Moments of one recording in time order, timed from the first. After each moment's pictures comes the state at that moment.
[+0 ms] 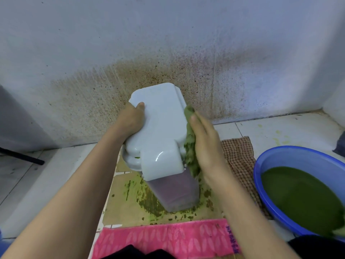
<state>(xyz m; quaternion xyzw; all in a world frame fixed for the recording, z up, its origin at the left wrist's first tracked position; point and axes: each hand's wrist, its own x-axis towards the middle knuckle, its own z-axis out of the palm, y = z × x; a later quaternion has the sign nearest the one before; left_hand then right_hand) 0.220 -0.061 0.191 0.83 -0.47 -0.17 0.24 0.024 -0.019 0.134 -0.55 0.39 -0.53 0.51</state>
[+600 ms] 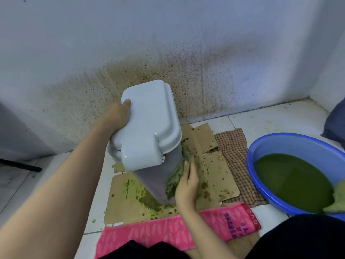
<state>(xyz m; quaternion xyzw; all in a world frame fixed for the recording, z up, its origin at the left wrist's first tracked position) 0.232 -0.056 0.196 0.83 -0.48 -0.16 0.22 0.069 0.050 0.020 -0.38 0.49 -0.61 0.49</state>
